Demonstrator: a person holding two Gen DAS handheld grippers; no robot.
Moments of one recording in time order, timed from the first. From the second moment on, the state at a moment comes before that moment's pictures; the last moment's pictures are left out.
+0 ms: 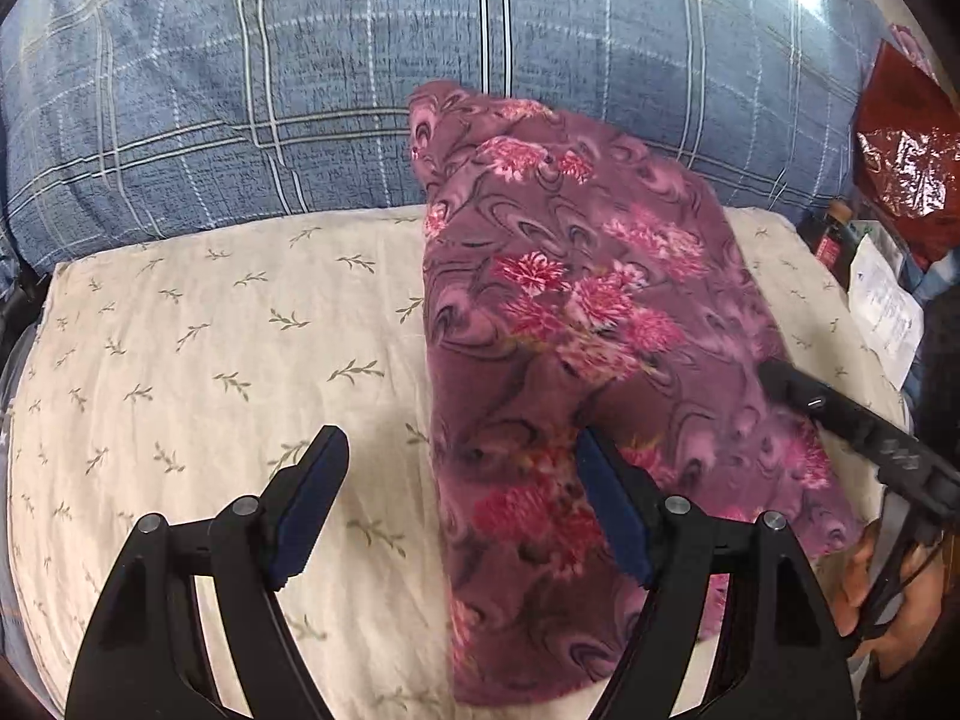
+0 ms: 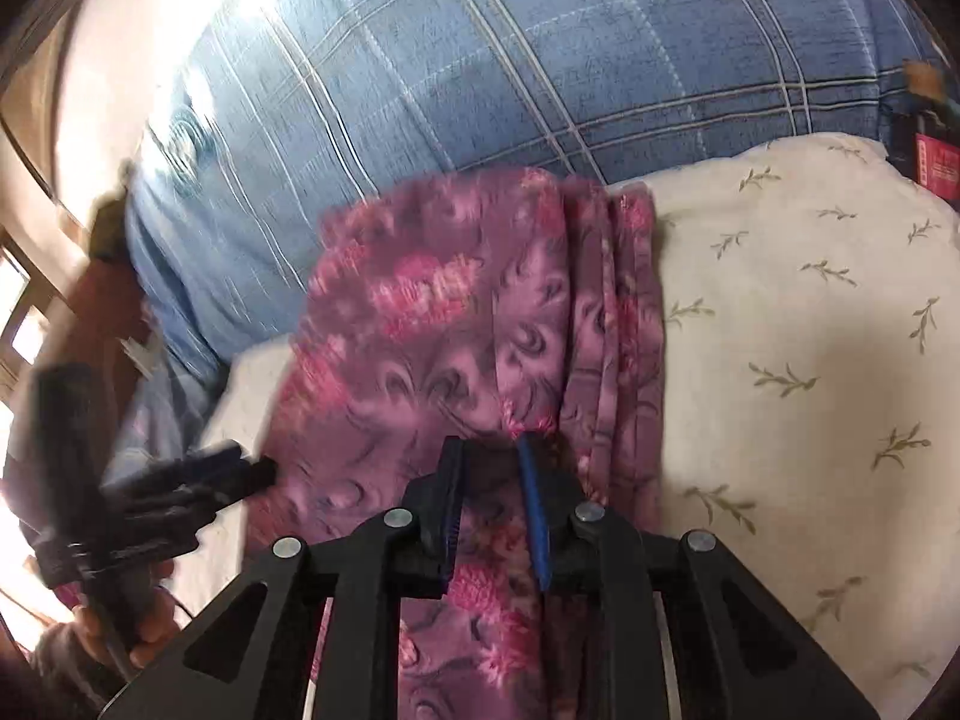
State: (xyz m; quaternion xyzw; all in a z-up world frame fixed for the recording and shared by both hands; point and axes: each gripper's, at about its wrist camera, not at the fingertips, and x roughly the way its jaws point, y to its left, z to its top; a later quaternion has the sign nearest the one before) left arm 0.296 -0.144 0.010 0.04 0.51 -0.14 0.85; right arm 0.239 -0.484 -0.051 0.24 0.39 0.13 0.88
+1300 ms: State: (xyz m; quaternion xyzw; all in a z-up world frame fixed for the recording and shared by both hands) left arm 0.366 -0.121 -0.028 -0.18 0.61 -0.26 0.72; right arm 0.272 -0.508 -0.076 0.33 0.42 0.20 0.82
